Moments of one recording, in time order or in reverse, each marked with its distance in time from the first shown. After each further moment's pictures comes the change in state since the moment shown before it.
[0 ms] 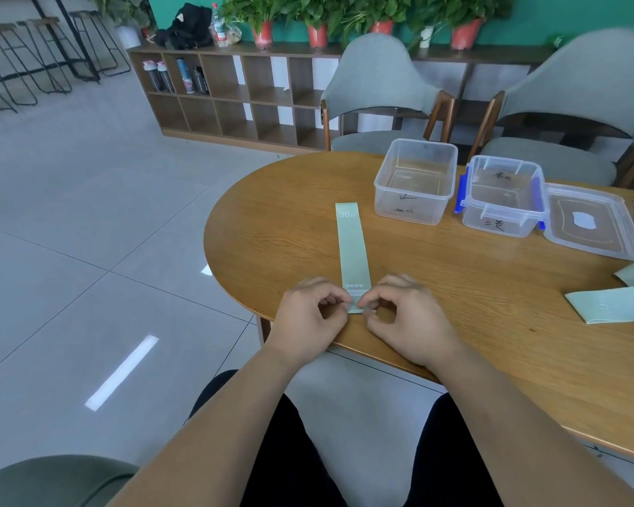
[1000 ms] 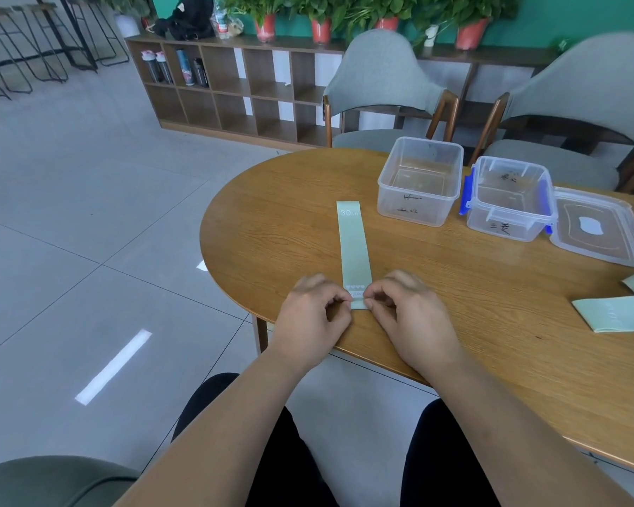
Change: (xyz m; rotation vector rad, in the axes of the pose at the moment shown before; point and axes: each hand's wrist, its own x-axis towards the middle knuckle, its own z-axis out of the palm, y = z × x) left_hand 0.000 -0.008 0.011 0.135 0.041 0.015; right_hand 0.002 0.000 0.008 -0.151 0.106 0.030
